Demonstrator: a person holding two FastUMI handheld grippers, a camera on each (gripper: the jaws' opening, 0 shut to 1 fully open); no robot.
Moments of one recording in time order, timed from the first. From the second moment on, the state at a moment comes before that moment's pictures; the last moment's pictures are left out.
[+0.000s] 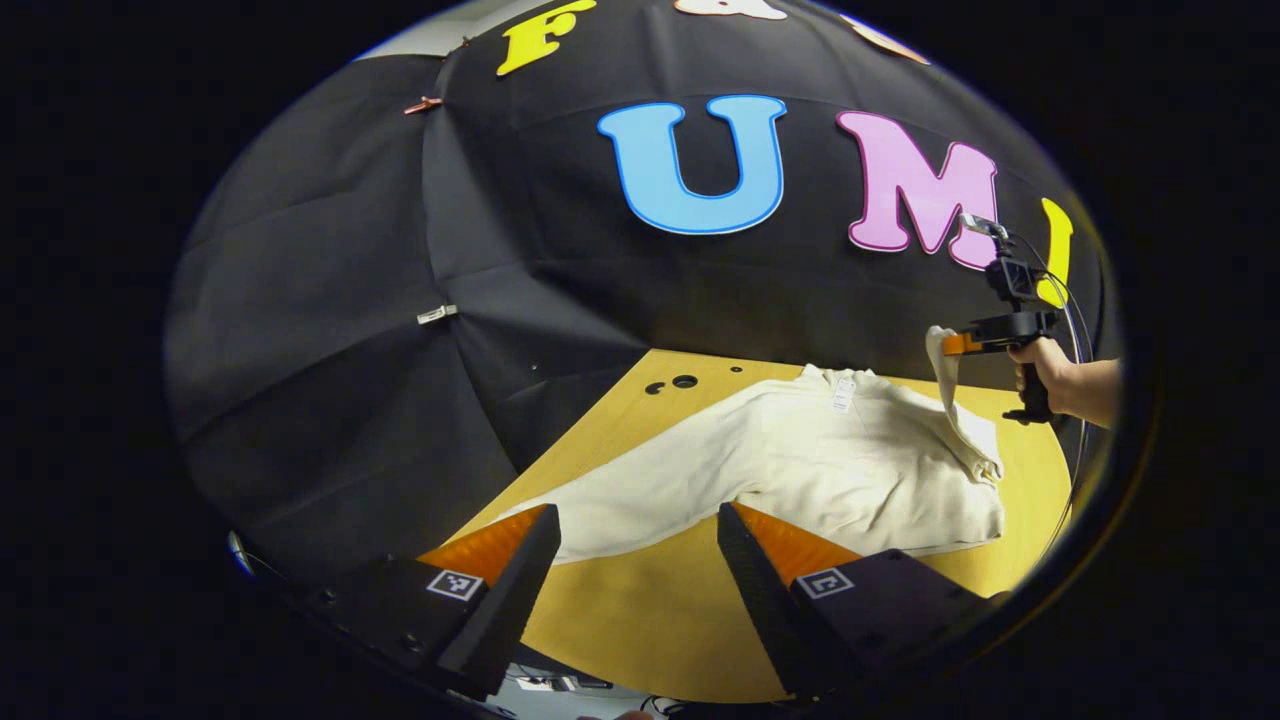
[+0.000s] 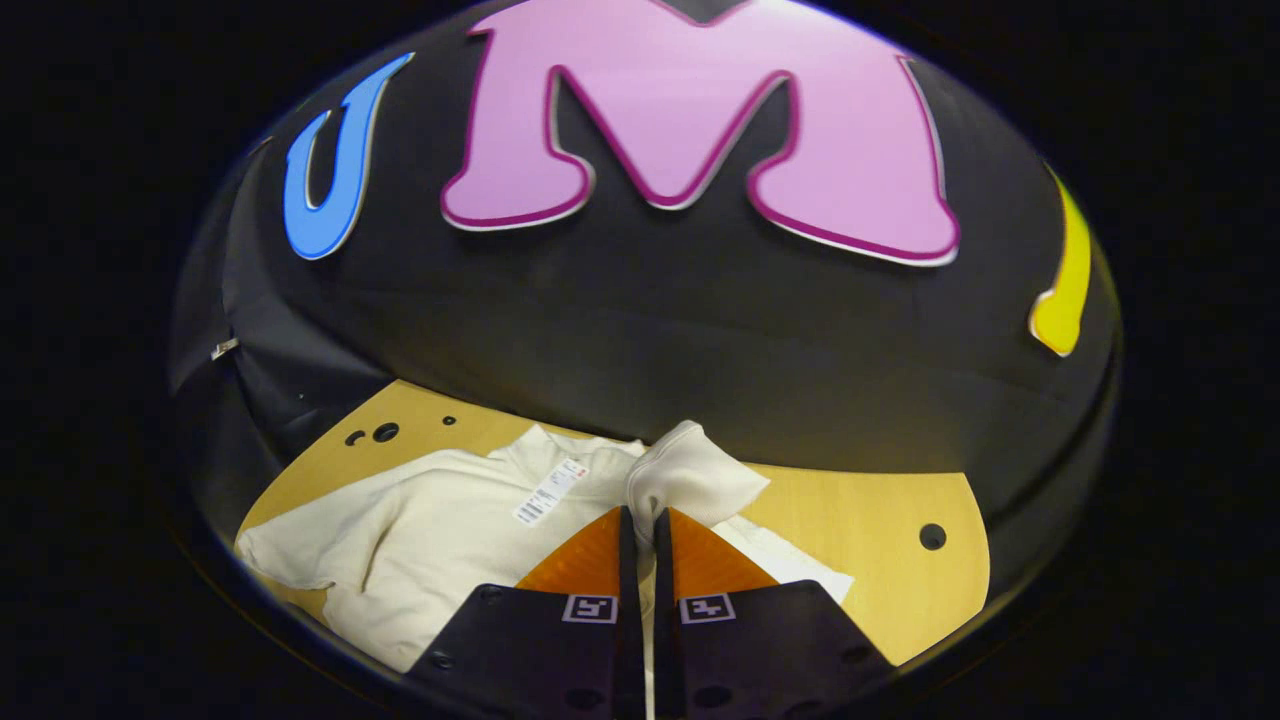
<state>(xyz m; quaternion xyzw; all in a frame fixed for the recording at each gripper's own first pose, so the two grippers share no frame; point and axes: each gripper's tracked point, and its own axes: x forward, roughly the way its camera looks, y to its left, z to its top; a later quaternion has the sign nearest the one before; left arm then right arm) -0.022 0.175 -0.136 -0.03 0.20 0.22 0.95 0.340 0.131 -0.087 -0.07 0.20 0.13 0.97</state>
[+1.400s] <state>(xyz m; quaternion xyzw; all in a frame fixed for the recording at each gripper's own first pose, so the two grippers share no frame) -0.046 0.258 -0.164 -0.06 0.19 0.29 0.94 0.272 0.336 -0.140 -0.05 0.24 0.28 0.93</state>
